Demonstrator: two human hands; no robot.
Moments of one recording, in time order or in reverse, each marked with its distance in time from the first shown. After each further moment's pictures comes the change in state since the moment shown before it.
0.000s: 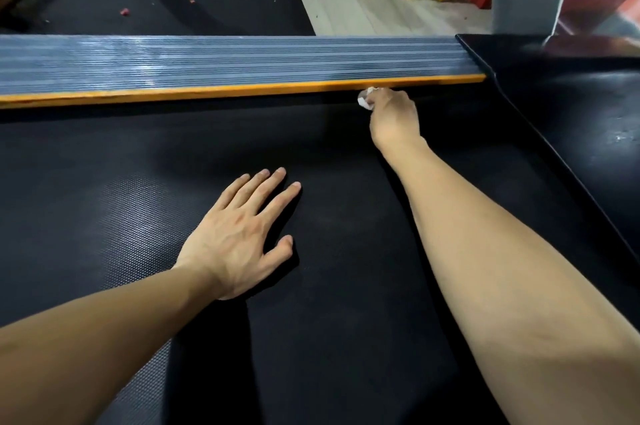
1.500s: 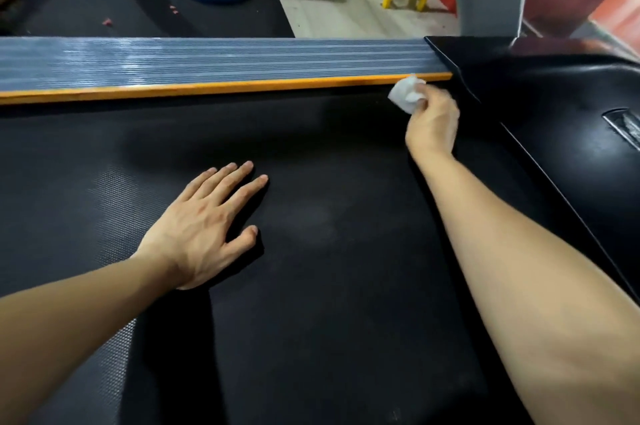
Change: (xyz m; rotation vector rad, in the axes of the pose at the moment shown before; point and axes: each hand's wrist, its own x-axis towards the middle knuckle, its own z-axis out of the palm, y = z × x) left_hand -0.001 -0.003 0.002 0.033 -0.012 0.006; right_hand -0.028 0.094 -0.016 0.363 0.422 0.171
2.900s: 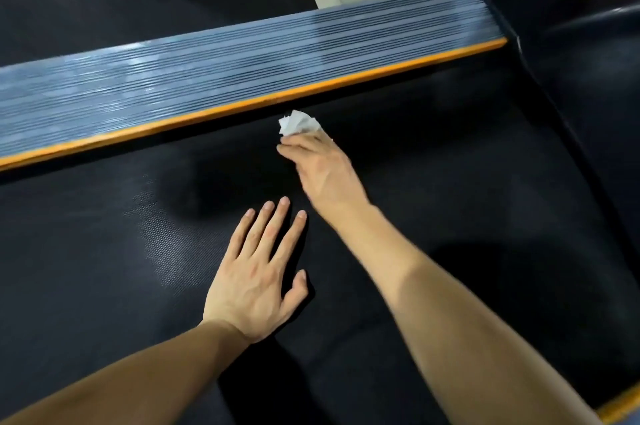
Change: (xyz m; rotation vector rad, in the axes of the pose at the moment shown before) left_hand 0.005 0.009 -0.015 -0.004 -0.139 -0.017; right_hand -0.095 -0.145 0.083 0.136 -0.446 -0.478
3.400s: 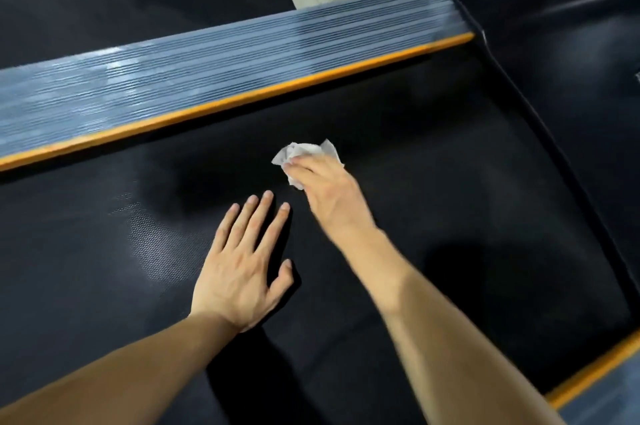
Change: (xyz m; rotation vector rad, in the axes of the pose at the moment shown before) left_hand -0.001 -0.003 0.004 0.009 0.050 0.022; right_hand -0.053 0.014 -0.007 -0.018 0.060 -0.015
